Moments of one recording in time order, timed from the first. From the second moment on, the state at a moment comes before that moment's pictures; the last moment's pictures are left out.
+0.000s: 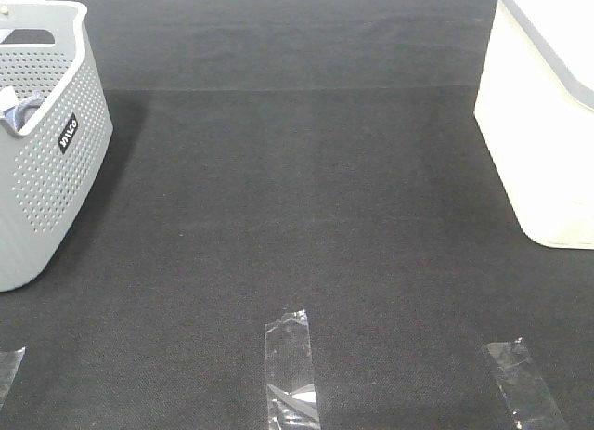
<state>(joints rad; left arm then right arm) -0.01 0.00 -0.51 -0.09 1.05 0.20 0.06 0.00 -0.50 0.04 1.06 -0.07</state>
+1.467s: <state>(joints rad) -0.01 0.00 -0.51 -0.09 1.05 0.20 0.06 0.00 -0.50 0.04 1.06 -0.07</state>
